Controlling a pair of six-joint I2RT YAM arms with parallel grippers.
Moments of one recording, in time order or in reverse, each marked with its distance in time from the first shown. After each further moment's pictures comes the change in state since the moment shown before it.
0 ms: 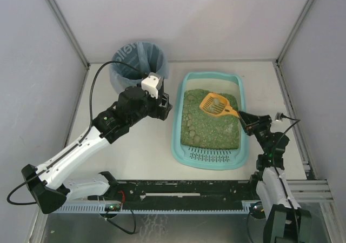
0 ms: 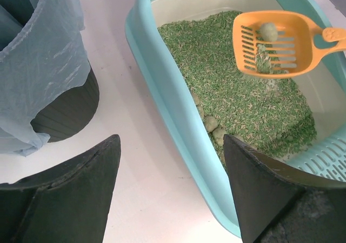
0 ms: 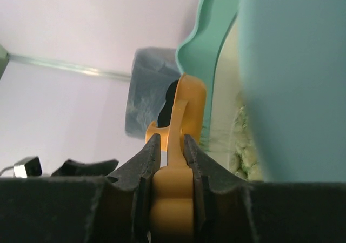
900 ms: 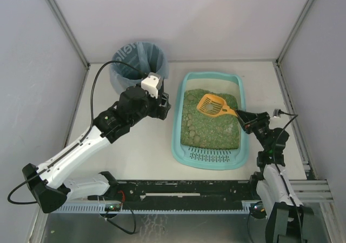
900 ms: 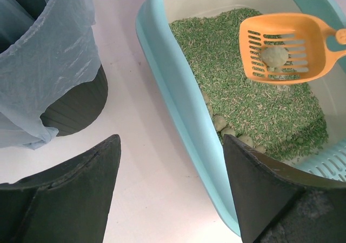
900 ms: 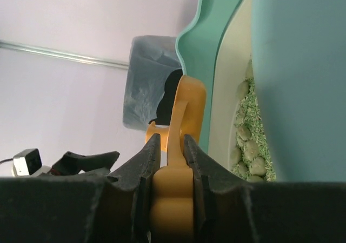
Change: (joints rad) left arm 0.001 0.008 0.000 -0.012 -0.040 -0.002; right arm 0.040 0.041 0.062 -0.048 -0.014 -0.036
